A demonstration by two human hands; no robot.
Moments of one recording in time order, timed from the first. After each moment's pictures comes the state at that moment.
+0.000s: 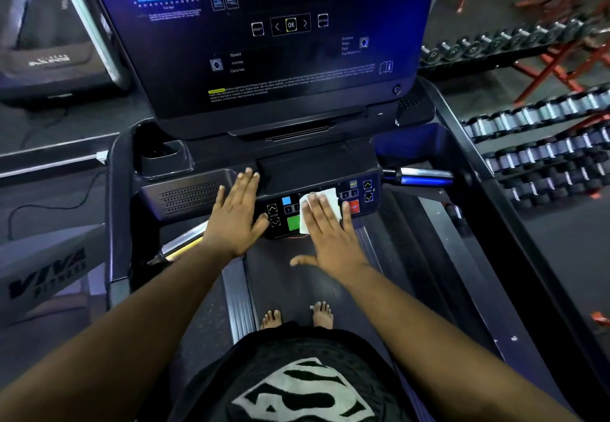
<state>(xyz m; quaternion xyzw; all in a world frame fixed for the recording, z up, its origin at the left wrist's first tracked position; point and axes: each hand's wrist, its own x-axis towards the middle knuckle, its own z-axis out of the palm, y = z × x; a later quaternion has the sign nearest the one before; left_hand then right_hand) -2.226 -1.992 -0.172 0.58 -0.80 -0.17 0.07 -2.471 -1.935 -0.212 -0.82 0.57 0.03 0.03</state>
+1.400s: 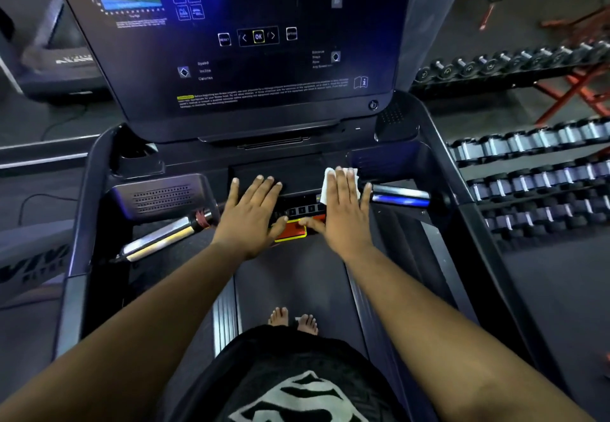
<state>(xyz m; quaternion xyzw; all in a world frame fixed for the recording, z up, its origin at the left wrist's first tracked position) -2.333 -1.996 -0.160 0.56 -0.83 -0.02 0.04 -2.559 -1.999 -0.184 -0.76 0.65 -0.06 0.04</state>
